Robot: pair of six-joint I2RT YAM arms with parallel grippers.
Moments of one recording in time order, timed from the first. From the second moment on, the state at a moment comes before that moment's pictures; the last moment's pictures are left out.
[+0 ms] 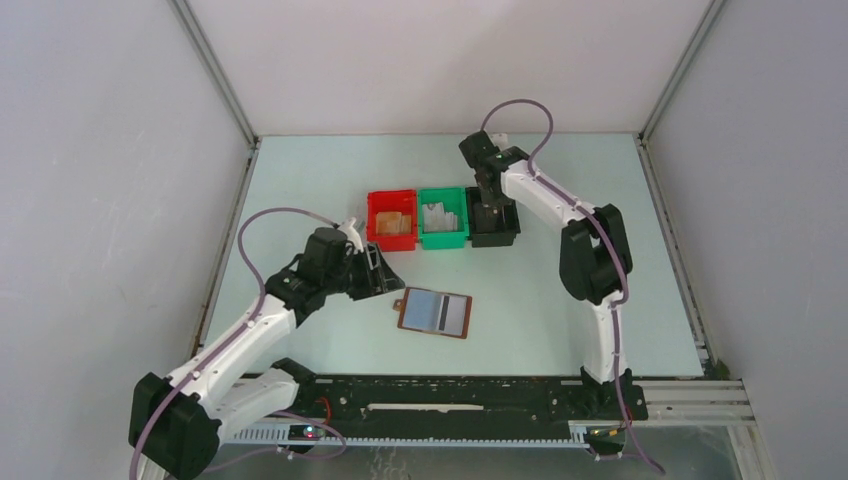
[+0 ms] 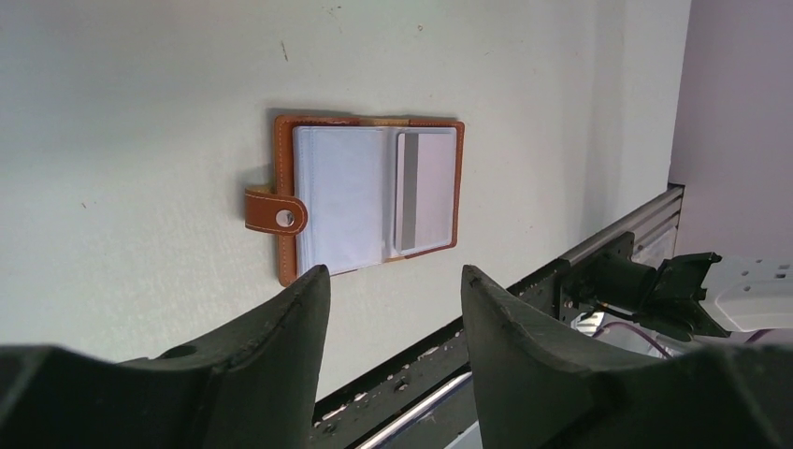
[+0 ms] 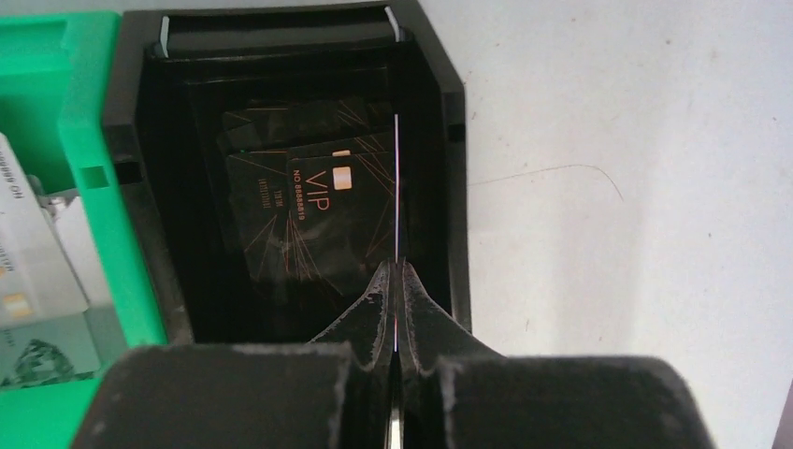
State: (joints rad) left arm -0.48 0.96 0.65 -0.41 0.29 -0.70; right arm 0.50 2.08 1.84 -0.86 0.50 0.37
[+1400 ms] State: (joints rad) left arm -0.70 1.38 0.56 0.07 0.45 -0.95; right arm 0.68 1.30 0.49 0.11 -0.26 1.05
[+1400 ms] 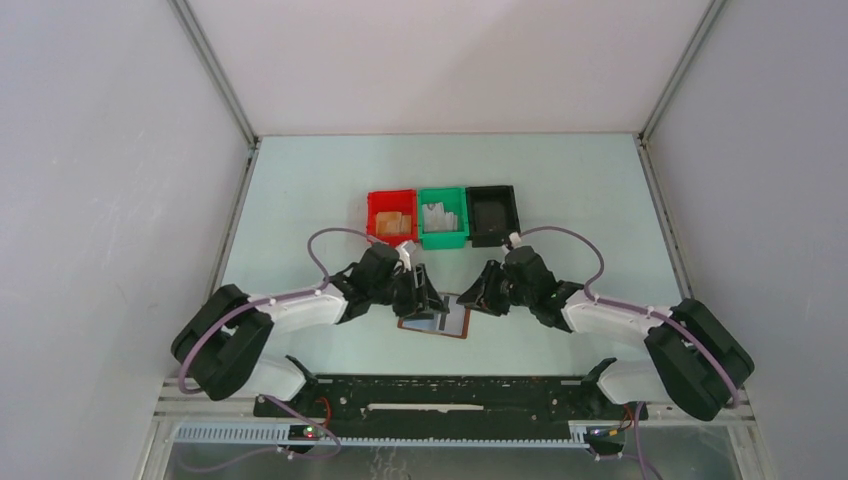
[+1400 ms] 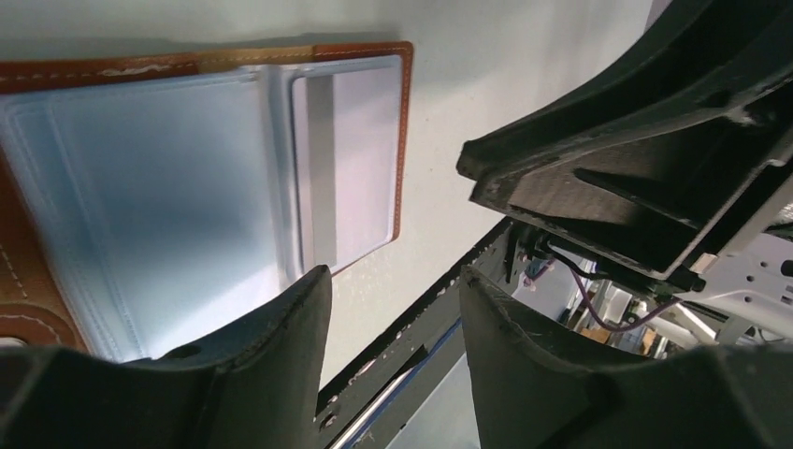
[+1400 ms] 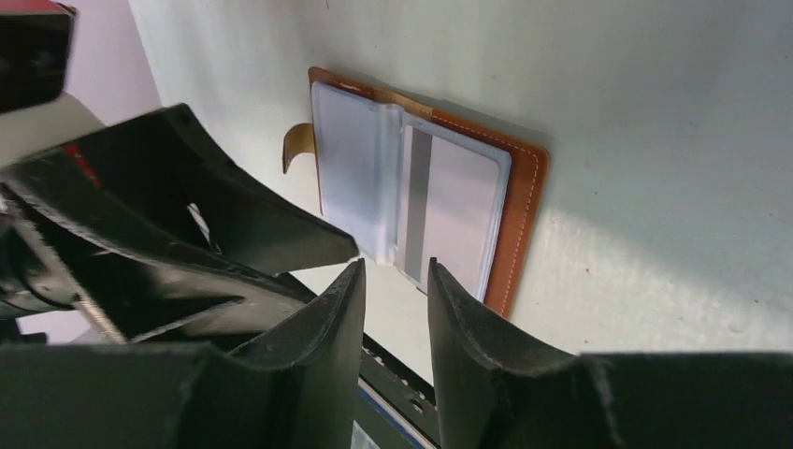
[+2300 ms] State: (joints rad) left arm -0.70 1.46 0.52 0.18 0.42 -0.99; right arm 0.72 1.47 0.48 0.25 -0.23 1.12
